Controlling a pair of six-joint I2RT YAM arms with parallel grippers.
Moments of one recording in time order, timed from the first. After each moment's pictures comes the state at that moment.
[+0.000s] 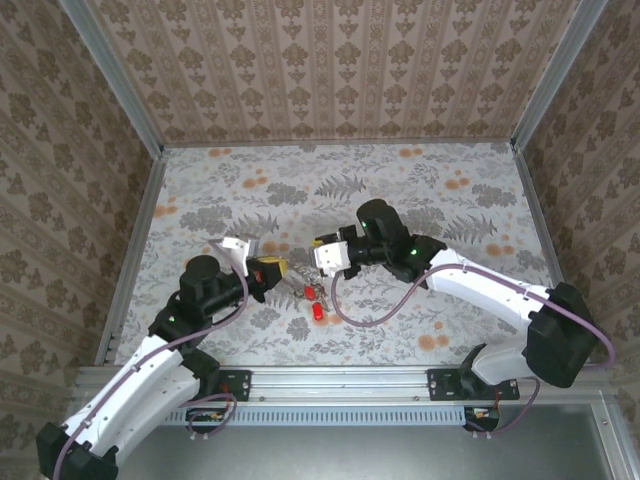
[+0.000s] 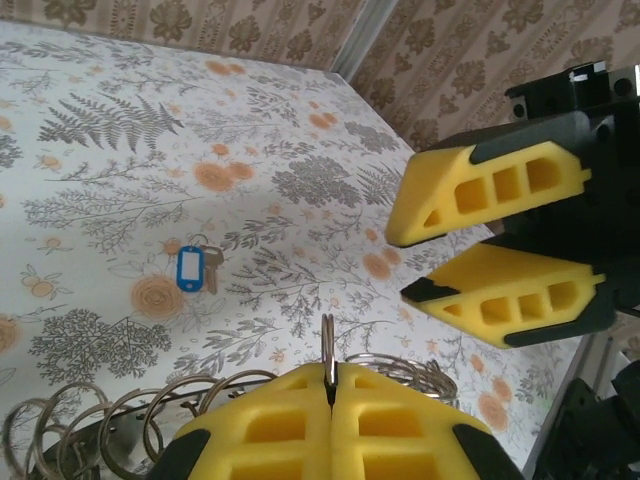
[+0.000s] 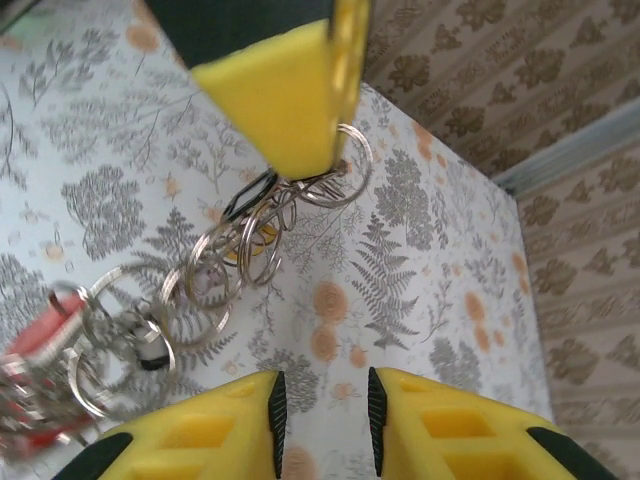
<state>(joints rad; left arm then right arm) -0.59 0.58 0.44 -0.11 0.38 -0.42 0.75 1.38 1.00 -0.14 -0.43 -1.09</state>
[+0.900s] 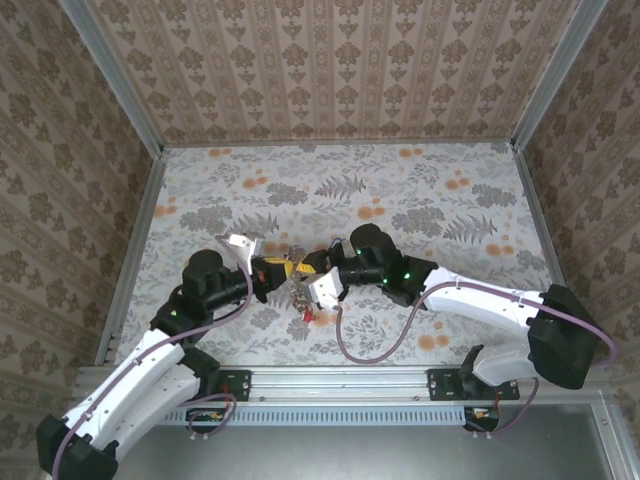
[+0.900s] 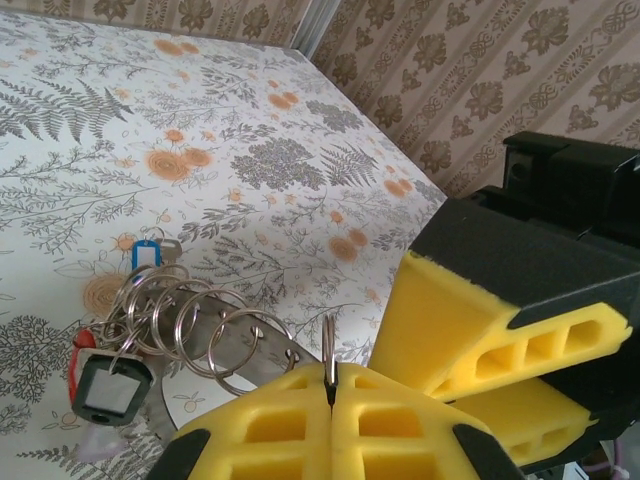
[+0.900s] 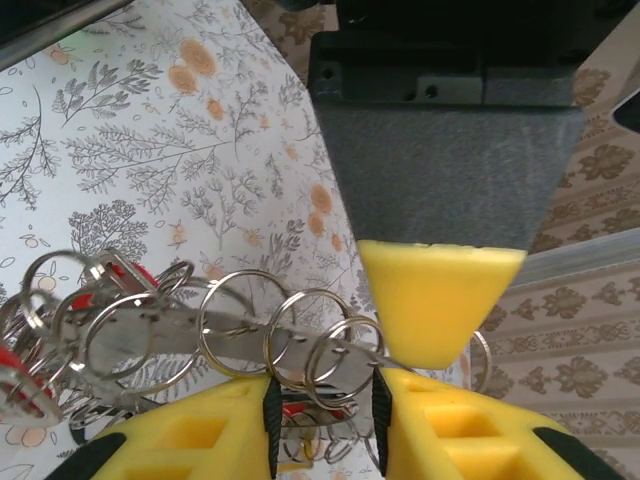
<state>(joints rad) -0.60 0.63 0.47 -0.11 0.47 -0.41 0.88 1.35 0.86 0.10 -0.40 -1.19</state>
